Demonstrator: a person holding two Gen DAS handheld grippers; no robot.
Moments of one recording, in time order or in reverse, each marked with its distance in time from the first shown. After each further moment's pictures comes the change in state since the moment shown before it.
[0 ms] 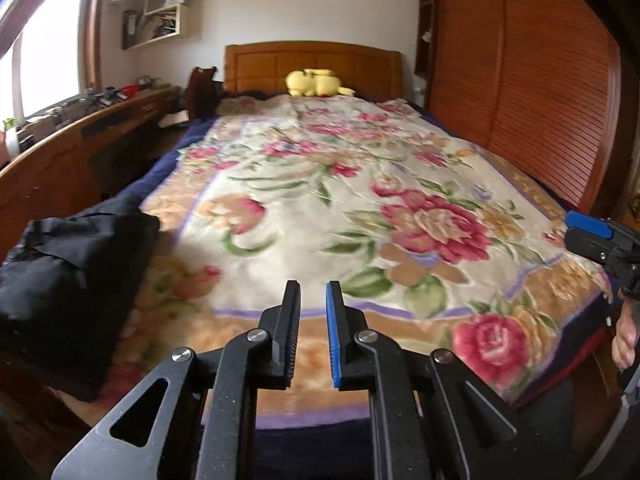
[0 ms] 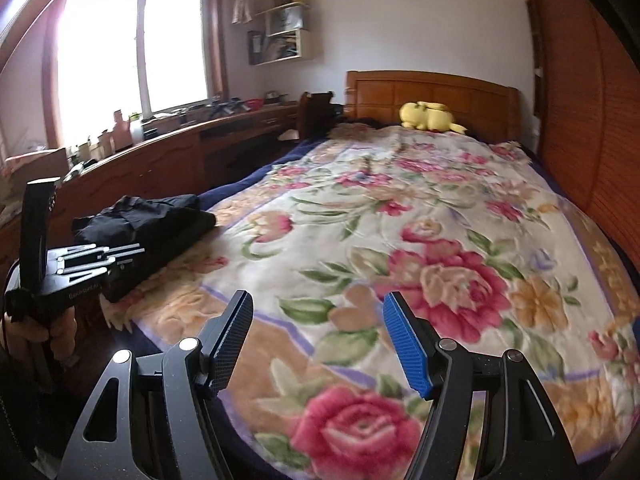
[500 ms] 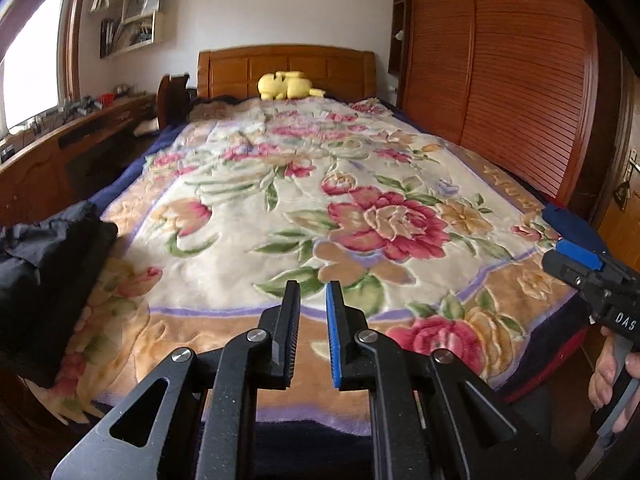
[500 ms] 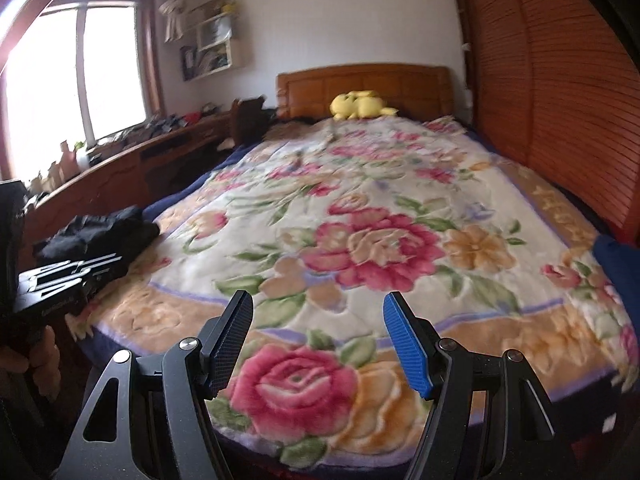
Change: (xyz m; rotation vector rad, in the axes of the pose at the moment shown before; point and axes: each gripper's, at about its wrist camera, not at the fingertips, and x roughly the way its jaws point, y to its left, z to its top) left arm -0.005 -0.084 -0.007 0.030 -0.038 -0.034; right arm -0.047 -0.024 -0.032 0.151 -0.031 -0.170
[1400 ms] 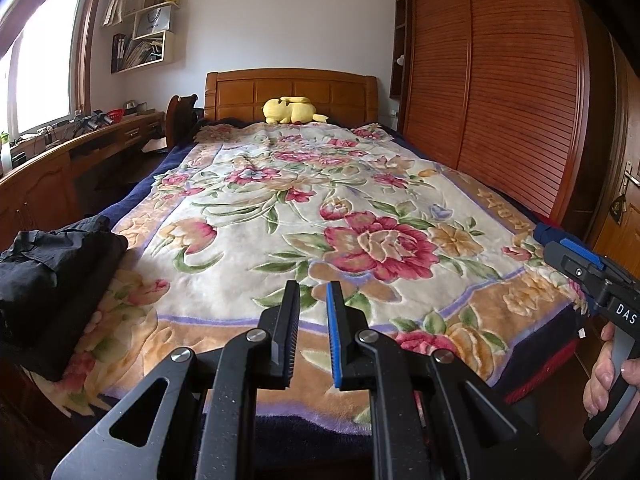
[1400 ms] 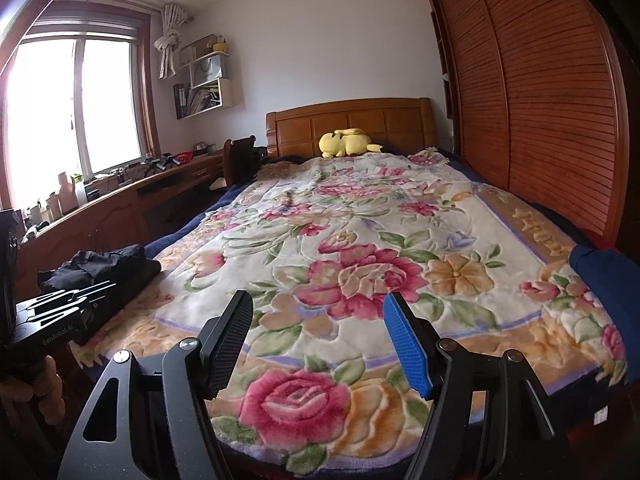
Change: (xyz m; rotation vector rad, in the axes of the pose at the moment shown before) left arm -0.034 -0.006 0.001 -0.020 -0.072 0.005; right arm -0.052 0.014 -0.006 0.031 -0.121 -0.025
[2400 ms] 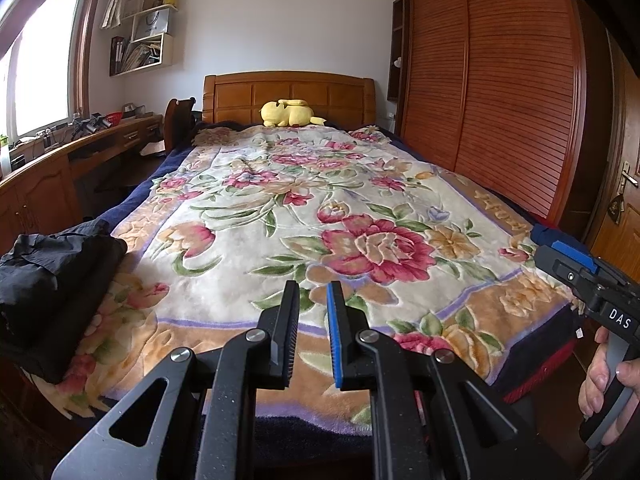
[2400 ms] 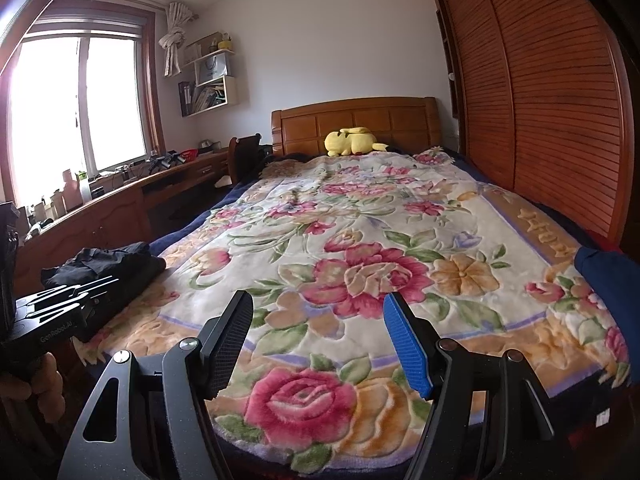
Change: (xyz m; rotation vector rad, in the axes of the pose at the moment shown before) left arm -0.004 -0.004 0.002 -0.002 -0.008 -0.003; right arm 0.009 -0.005 0.001 -0.010 0.007 0.020
